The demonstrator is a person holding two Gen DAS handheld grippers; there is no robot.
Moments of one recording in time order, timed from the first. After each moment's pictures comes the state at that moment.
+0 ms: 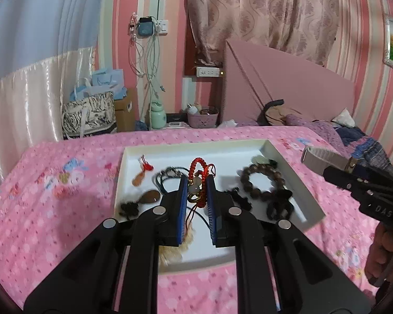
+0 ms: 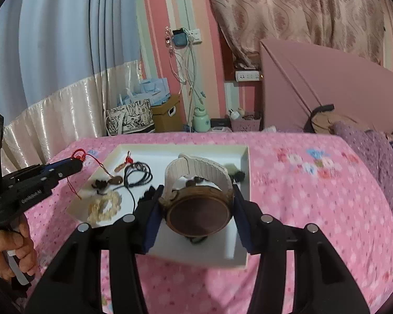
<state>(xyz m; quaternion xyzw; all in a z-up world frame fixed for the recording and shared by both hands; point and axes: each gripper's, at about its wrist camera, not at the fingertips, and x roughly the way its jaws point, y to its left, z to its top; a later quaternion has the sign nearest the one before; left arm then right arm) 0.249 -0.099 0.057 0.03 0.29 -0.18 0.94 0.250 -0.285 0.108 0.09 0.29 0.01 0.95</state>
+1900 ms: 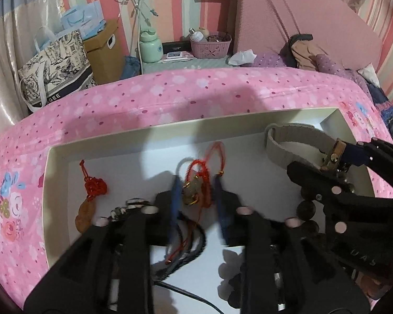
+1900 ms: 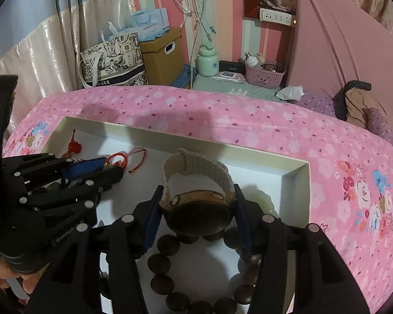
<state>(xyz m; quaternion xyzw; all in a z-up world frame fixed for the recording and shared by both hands) 0.431 -0.165 -0.032 0.07 0.49 -0.16 0.86 0.442 -0.285 0.030 0.05 0.47 0.04 0.88</state>
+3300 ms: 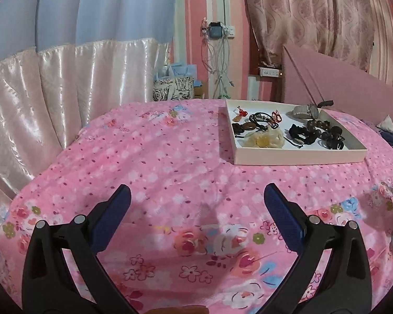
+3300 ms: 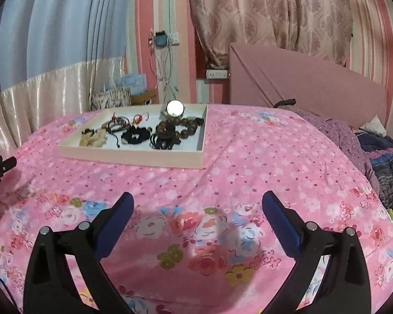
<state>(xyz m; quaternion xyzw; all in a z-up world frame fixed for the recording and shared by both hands) 0.100 0.048 -0.010 0.02 0.26 -0.03 0.96 0.086 -0.284 0.042 0.05 0.26 -0.08 0.96</state>
